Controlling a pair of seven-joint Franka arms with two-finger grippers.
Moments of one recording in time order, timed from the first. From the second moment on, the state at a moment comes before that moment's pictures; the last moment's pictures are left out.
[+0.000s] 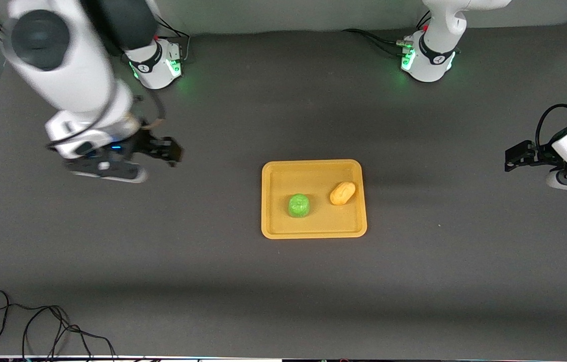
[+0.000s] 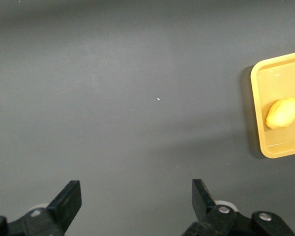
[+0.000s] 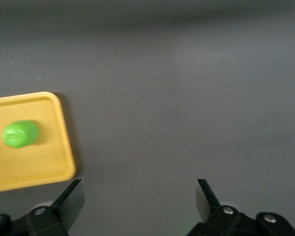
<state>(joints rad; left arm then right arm) -0.10 0.07 0.10 -1.66 0.00 1.72 0.20 0.35 0.19 -0.01 -1.38 -0.05 1.52 0.47</state>
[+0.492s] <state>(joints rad) -0.10 0.07 0.10 -1.64 0.00 1.71 0.20 -0.07 0.08 0.09 -1.52 -0.03 1.54 0.11</state>
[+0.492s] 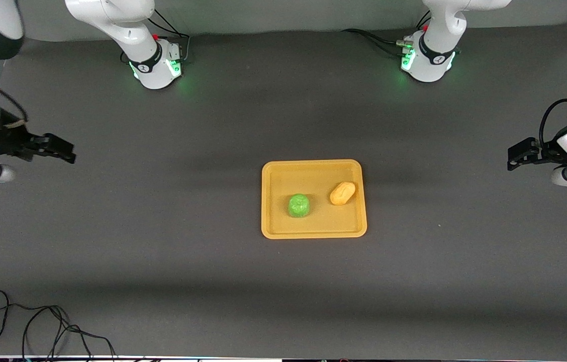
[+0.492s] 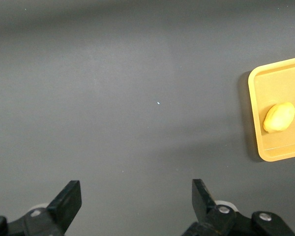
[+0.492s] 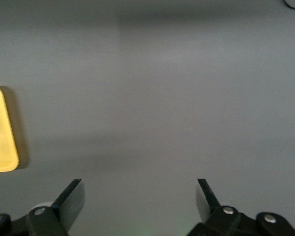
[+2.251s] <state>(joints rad) -0.10 0.10 0.10 -1.64 0.00 1.70 0.19 -0.10 0.06 0.06 -1.57 0.04 1.59 0.07</state>
